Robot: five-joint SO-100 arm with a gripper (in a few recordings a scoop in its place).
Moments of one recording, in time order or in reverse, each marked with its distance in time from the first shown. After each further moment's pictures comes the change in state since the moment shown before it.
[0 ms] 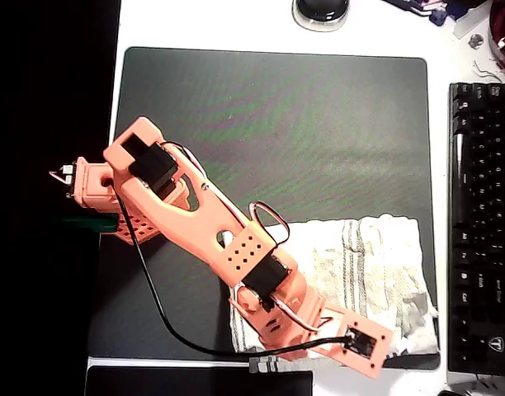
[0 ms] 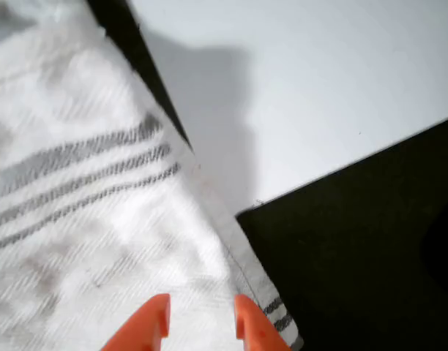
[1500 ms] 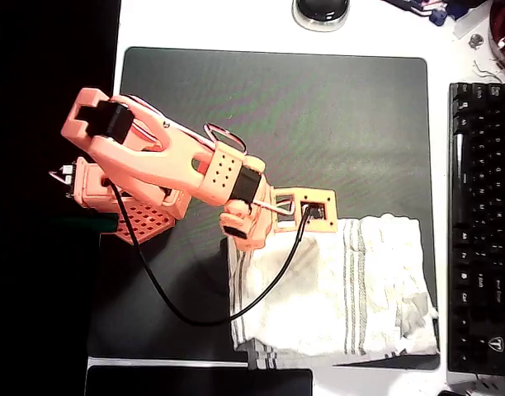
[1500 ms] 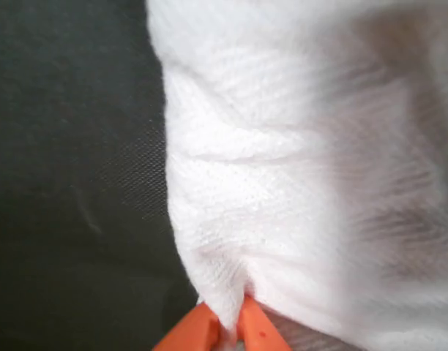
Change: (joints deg) arm -27.2 25.5 44.4 1.8 0.5
